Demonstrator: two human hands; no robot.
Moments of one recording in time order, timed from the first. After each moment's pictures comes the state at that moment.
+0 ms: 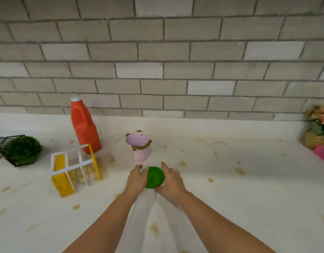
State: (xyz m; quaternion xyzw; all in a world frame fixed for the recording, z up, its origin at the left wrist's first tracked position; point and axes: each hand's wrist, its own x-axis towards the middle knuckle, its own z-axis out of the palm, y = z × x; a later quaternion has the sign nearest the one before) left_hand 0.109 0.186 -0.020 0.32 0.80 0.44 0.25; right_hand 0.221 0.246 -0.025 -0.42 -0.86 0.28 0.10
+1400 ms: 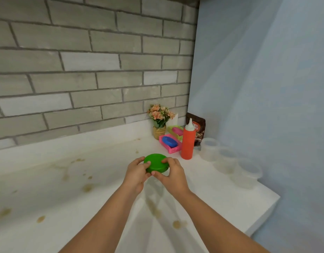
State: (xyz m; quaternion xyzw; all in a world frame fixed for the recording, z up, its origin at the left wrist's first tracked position) left_hand 0.544 0.374 0.037 0.33 0.51 0.52 0.60; right_hand 0.665 0.351 0.022 -0.60 -0.65 0.22 0.41
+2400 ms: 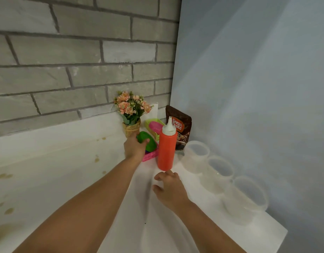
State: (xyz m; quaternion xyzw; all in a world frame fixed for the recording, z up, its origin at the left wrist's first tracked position) left_hand 0.661 0.574 0.012 0.55 0.64 0.44 0.31; right_hand 0.766 0.461 -0.029 -0.67 -0.69 0.17 0.19
